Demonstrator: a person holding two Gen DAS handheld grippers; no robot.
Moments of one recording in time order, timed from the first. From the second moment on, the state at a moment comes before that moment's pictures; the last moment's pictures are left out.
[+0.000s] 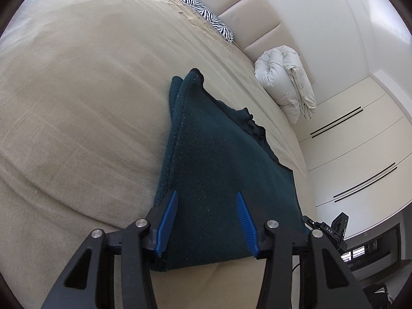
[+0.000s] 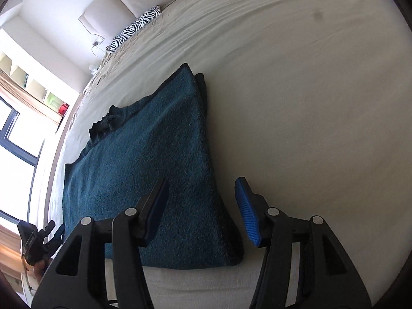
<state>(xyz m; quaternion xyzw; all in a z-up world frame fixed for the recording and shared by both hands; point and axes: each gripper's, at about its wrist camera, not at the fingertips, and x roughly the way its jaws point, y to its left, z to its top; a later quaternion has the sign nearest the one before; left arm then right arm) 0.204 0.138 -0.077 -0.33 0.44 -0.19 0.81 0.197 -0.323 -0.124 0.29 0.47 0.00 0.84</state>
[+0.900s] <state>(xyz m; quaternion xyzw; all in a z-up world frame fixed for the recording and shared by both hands) 0.190 0.131 -0.070 -0.24 0.43 -0.15 0.86 0.176 -0.309 -0.102 0.19 0.46 -0.02 0.87</state>
